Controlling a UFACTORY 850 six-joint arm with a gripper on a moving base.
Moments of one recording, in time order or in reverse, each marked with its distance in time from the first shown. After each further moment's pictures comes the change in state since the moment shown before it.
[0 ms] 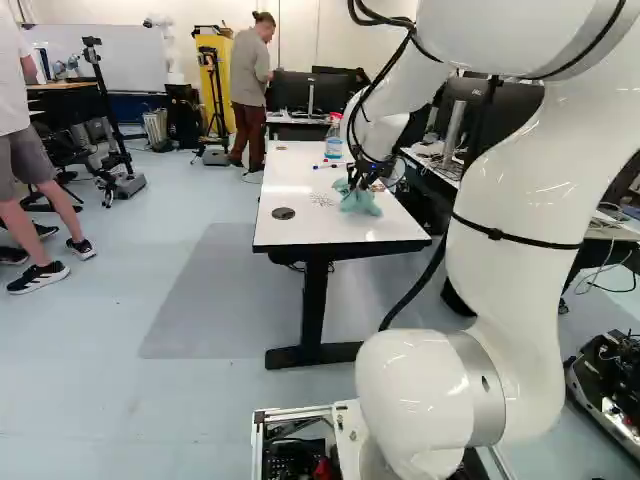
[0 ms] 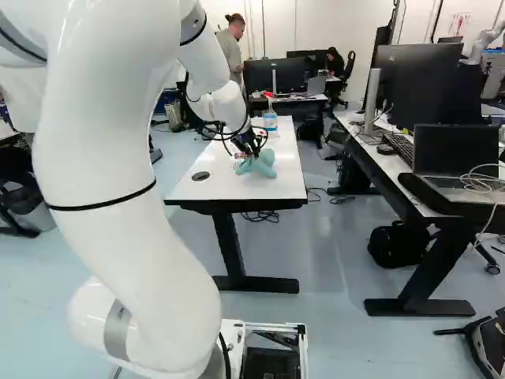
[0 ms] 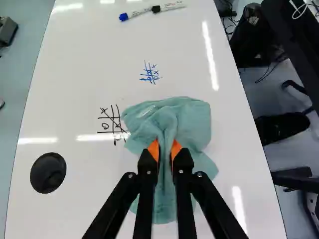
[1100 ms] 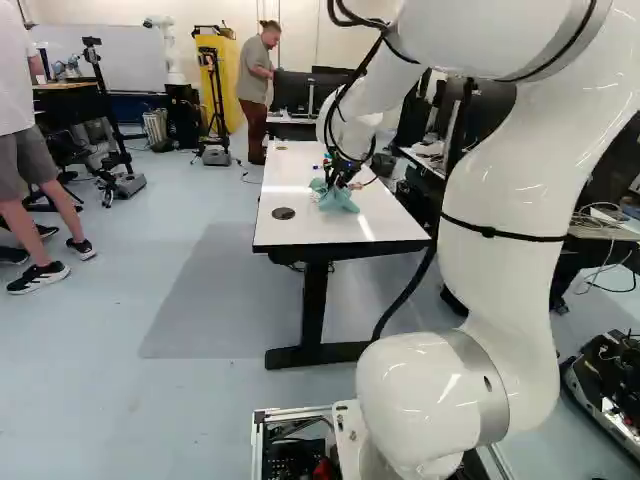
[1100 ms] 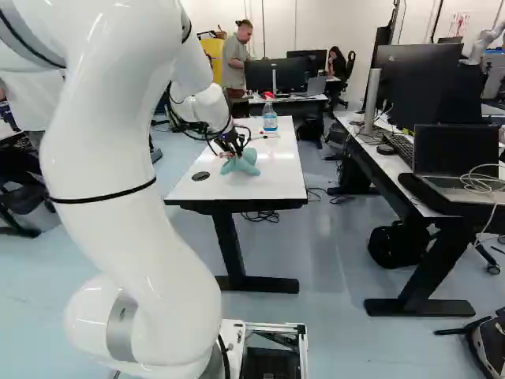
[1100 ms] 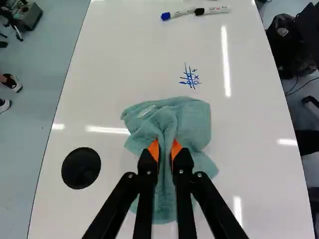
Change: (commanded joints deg) arm 6.2 -2.5 -2.0 0.0 0.0 0.0
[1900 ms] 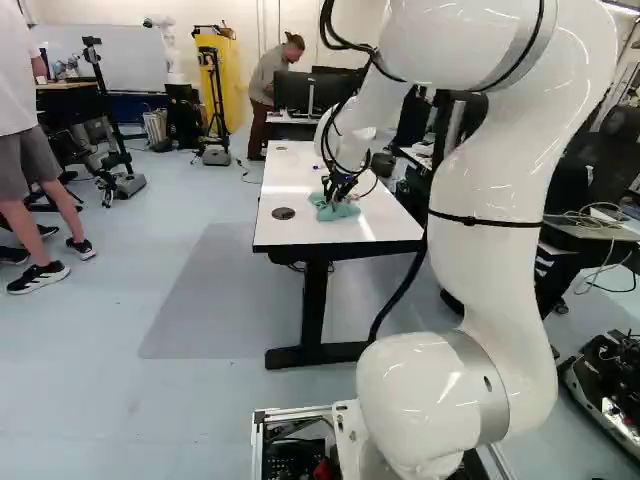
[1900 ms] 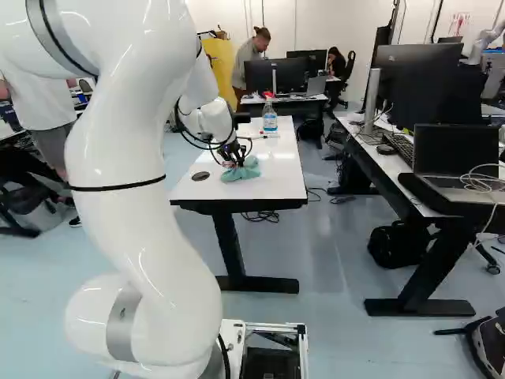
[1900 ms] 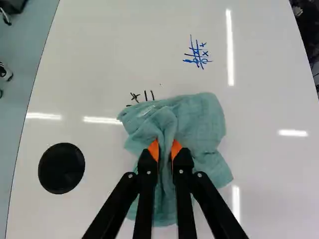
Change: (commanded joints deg) arm 0.0 -5.4 -1.1 0.0 0.0 0.0
